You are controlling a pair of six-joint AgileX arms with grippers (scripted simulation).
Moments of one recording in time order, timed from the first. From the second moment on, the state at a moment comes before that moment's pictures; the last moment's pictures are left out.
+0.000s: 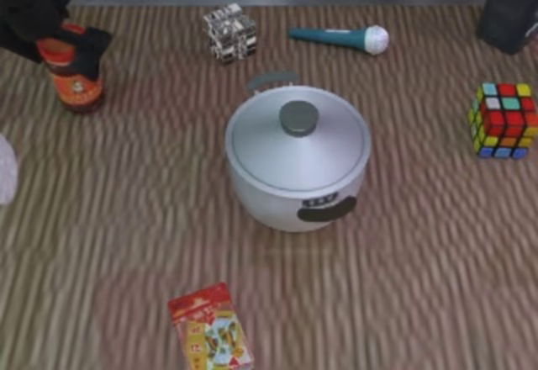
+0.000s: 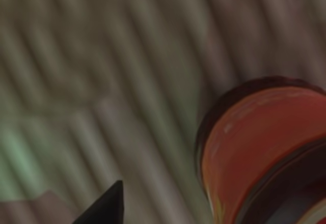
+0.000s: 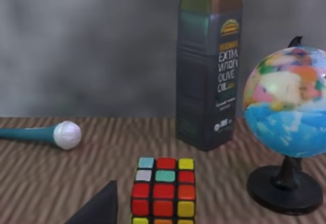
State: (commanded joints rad) left arm 0.00 3.00 3.21 -1.59 0.10 0.44; right arm 0.00 0.00 0.00 0.00 0.00 0.00
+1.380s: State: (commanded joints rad) left arm 0.00 2.97 3.18 -1.58 0.10 0.44; right arm 0.00 0.00 0.00 0.00 0.00 0.00
